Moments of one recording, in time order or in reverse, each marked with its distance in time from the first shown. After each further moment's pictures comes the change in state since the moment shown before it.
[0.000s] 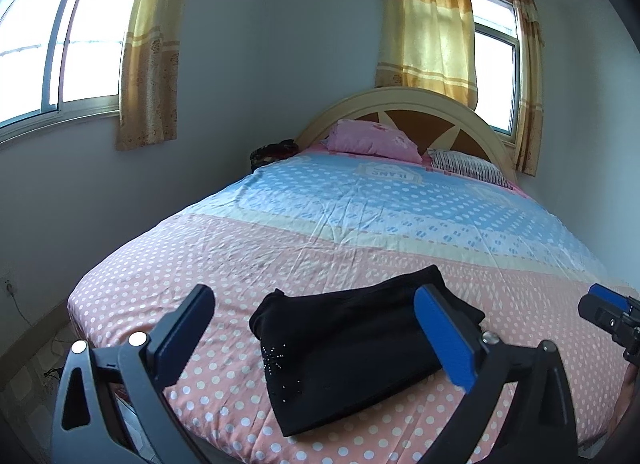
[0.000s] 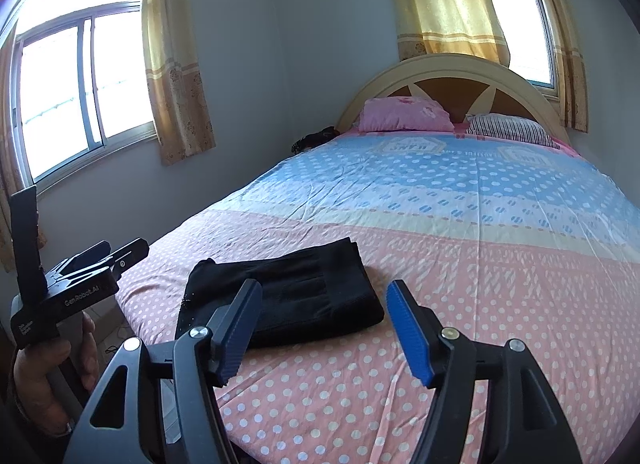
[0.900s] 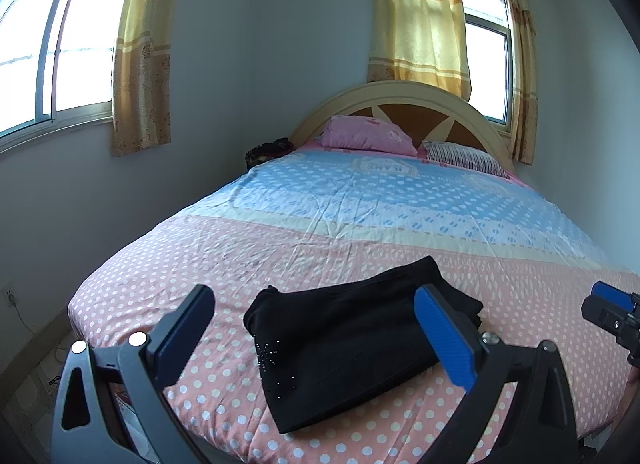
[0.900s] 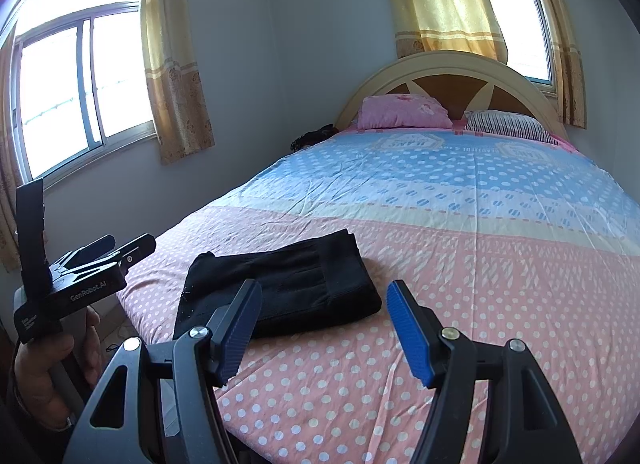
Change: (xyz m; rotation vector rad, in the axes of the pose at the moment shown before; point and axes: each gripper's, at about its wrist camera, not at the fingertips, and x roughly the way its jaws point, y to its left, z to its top) left arm 0.001 -0.009 -0.002 0.036 0.011 -0.004; right arm -0.005 0.000 -0.009 0.006 0.004 0.000
